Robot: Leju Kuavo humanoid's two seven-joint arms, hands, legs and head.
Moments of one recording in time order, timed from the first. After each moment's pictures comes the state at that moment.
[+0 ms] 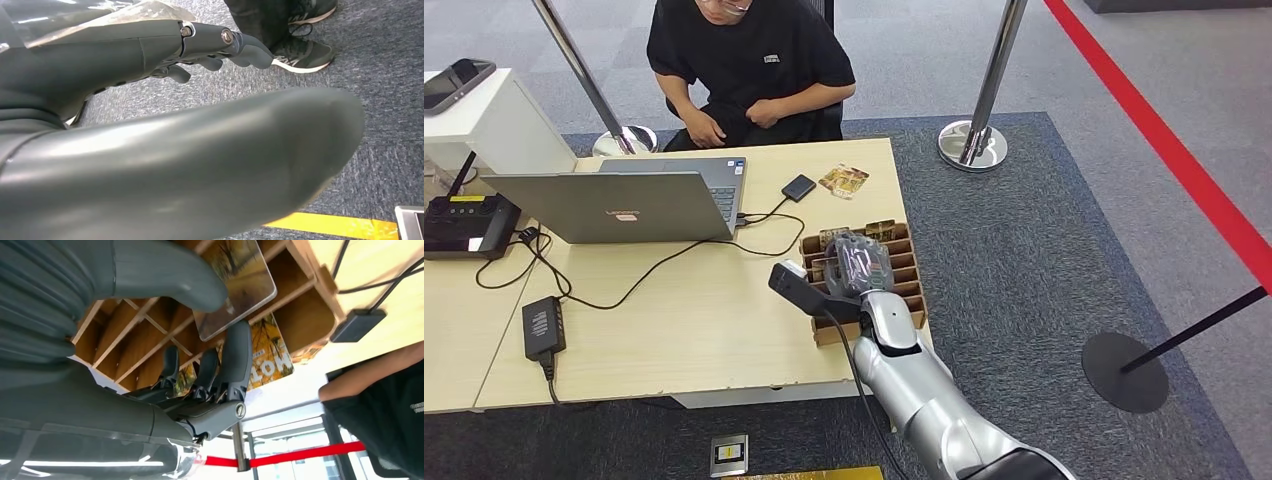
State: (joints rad) left arm -0.14 -0.24 1.14 -0.19 -1.21 0.19 -0.18; right arm -0.61 0.32 0.33 -0.43 1.35 -0.52 0.00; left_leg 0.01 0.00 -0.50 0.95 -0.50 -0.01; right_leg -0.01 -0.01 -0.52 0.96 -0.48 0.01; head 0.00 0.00
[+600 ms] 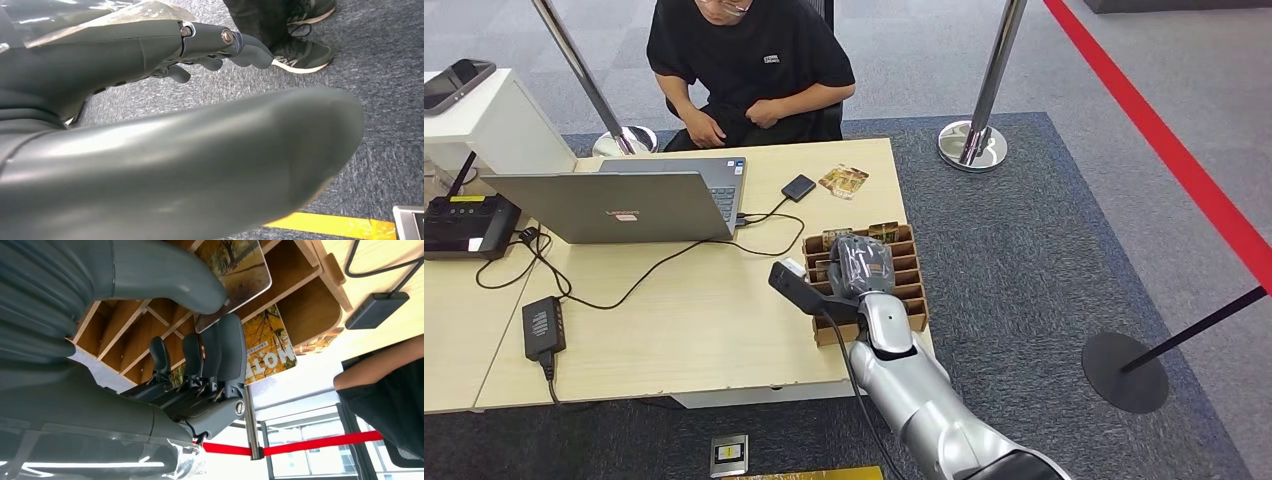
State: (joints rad) left arm -0.14 -0.24 1.14 -0.19 -1.21 0.19 -0.19; right arm -0.61 0.34 0.33 -0.43 1.41 -0.56 0.08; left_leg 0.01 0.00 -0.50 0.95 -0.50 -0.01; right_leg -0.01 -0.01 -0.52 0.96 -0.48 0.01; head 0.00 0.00
